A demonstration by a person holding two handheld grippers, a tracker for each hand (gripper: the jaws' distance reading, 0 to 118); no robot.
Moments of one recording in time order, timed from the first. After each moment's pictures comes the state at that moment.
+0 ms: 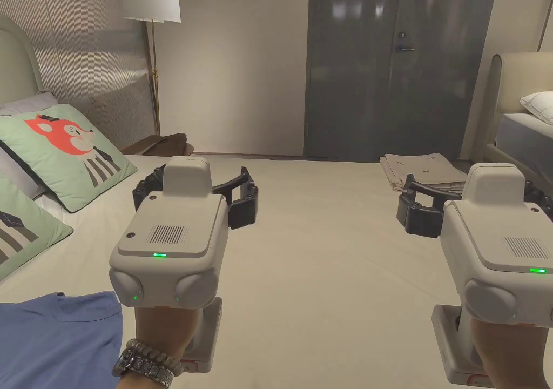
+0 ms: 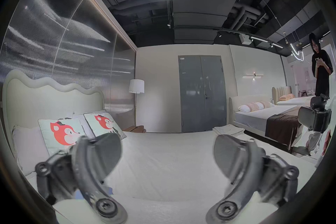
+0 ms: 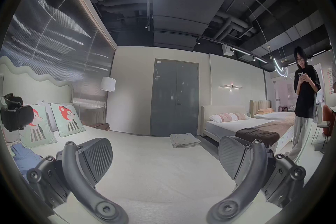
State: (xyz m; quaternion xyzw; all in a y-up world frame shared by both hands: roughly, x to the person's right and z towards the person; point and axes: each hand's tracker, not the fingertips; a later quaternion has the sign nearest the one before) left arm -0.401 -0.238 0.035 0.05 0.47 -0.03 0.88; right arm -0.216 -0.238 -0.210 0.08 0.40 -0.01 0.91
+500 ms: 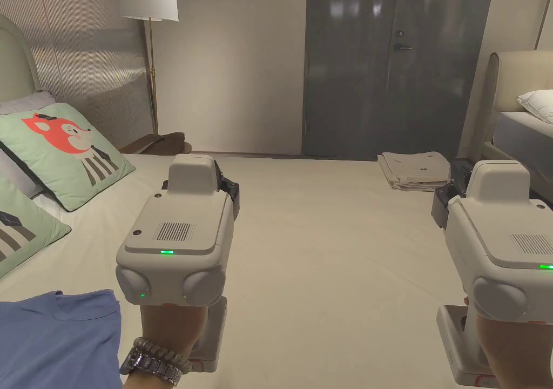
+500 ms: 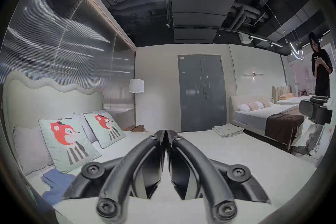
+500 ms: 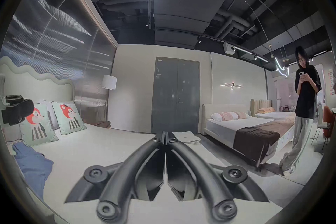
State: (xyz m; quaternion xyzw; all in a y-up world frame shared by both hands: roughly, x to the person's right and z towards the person) left arm -0.393 -0.237 0.029 0.04 0.47 -0.03 0.88; right arm -0.210 -0.239 -0.218 0.07 0.40 -0.01 0.91
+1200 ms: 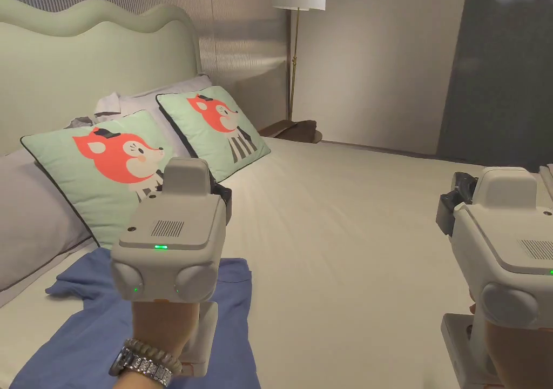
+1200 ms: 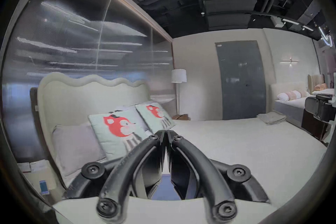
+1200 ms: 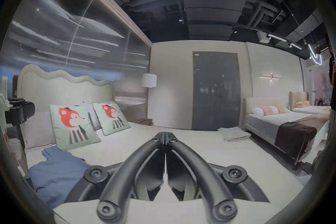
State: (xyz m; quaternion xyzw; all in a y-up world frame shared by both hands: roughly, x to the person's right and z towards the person) left arm -0.438 -0.247 0.191 -0.01 0.63 -0.02 0.78; right arm -0.342 -0.253 -0.118 0.04 0.57 -0.01 0.82
